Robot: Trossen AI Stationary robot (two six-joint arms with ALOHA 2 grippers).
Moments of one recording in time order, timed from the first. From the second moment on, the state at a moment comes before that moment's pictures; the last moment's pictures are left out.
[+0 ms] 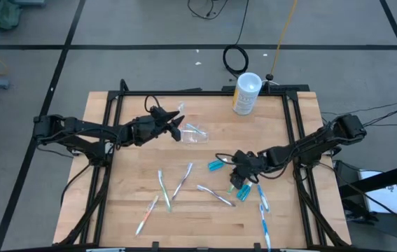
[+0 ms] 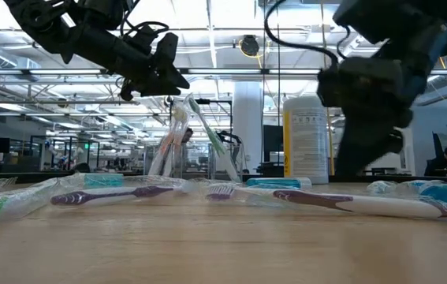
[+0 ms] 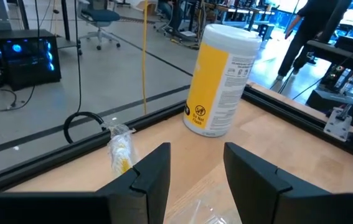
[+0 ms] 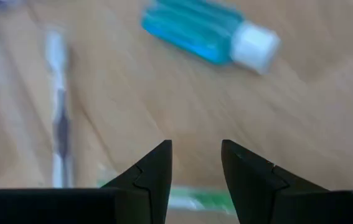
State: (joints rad) left arm 0.15 1.31 0.56 0.55 -0.50 -0.30; right arm 0.26 1.45 0.65 -0.17 0.13 0.93
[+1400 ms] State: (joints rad) left arm 0.07 1.31 0.56 0.50 -0.50 -0.37; right arm 0.40 1.31 0.37 -0.08 0.39 1.45
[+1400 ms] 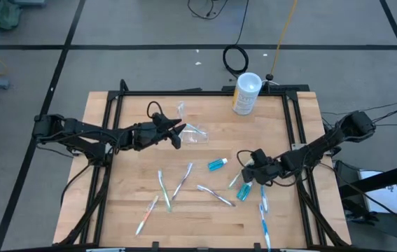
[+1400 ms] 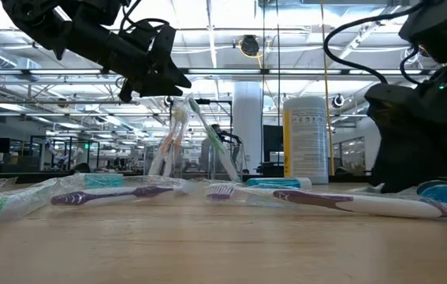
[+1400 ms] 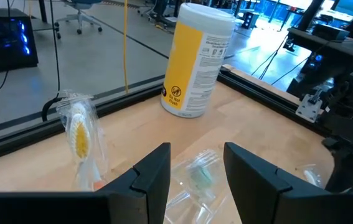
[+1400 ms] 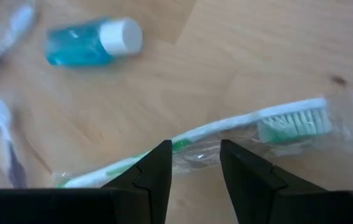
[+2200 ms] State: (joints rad) left arm 0.07 1.31 0.56 0.50 -0.50 -0.37; right arm 0.33 1.28 0.23 0.34 0.33 1.03
